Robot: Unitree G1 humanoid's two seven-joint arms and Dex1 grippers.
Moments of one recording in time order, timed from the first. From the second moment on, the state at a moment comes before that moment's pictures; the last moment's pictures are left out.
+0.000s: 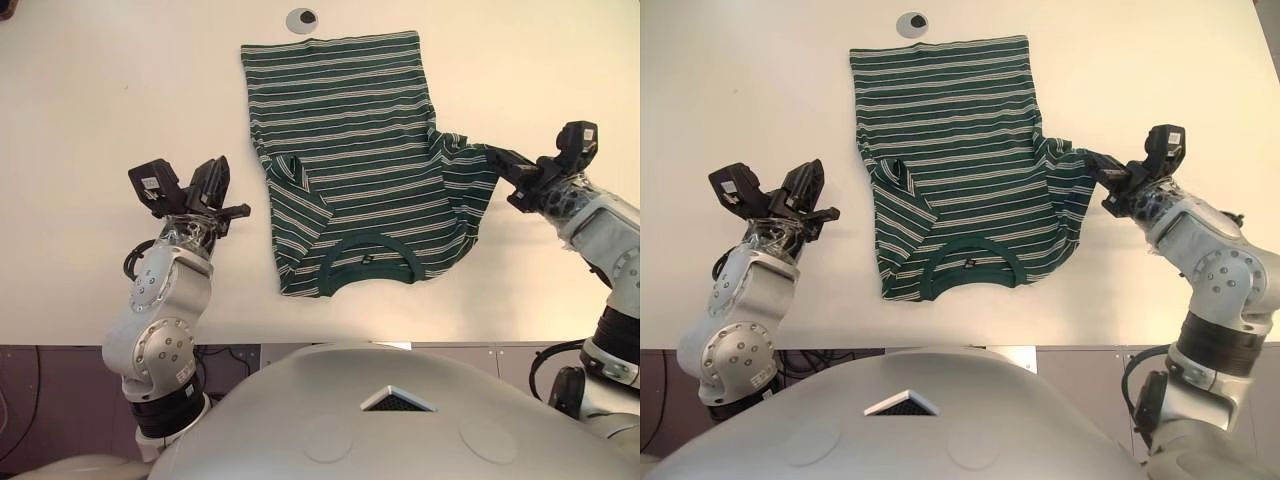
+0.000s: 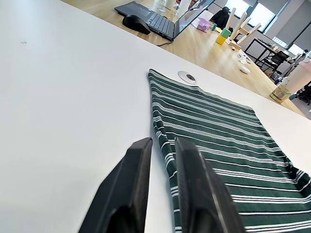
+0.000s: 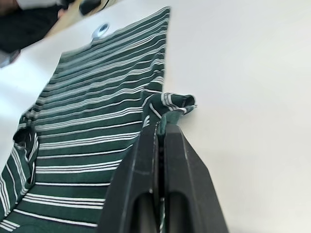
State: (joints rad) left arm 0.34 0.10 0.19 -0.75 -0.68 0.75 0.12; right arm 0.04 -0.53 -0.31 -0.37 0.84 1.01 0.24
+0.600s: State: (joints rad) left arm 0.32 0.10 0.18 -0.75 -0.66 0.75 0.12; right arm 0.07 -0.56 -0.07 -0.39 0.68 0.90 0.44
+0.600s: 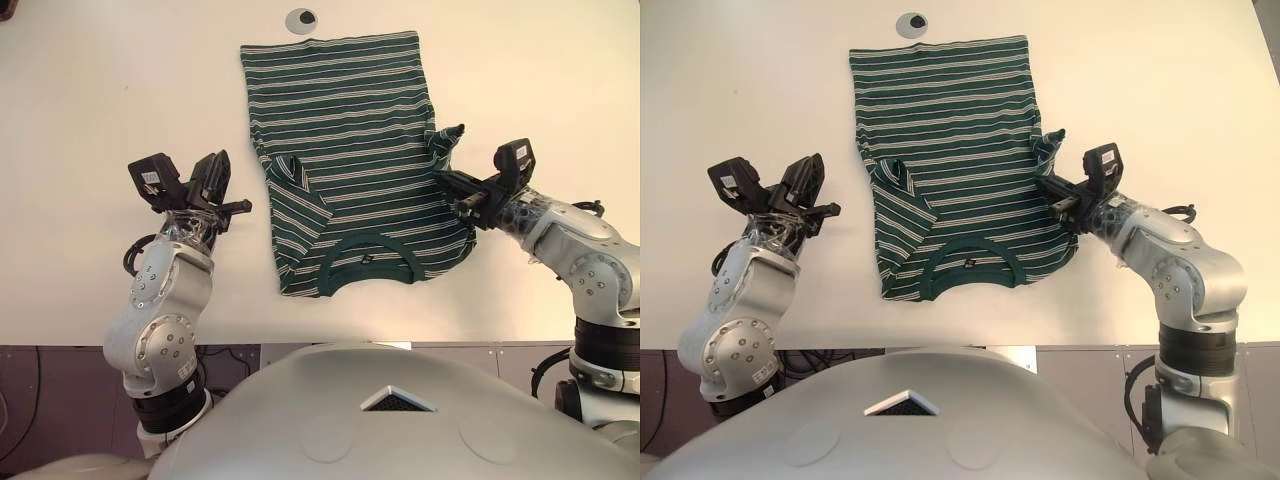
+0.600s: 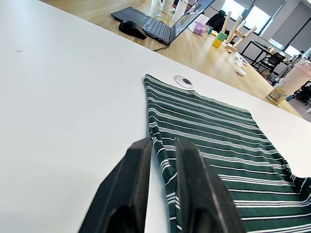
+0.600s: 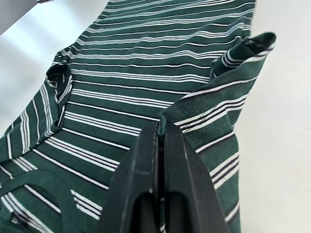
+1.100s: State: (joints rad) left arm 0.32 0.10 0.19 -0.75 -0.66 0.75 0.12; right arm 0.02 -0.56 0.03 -0.42 0.60 0.92 0.48
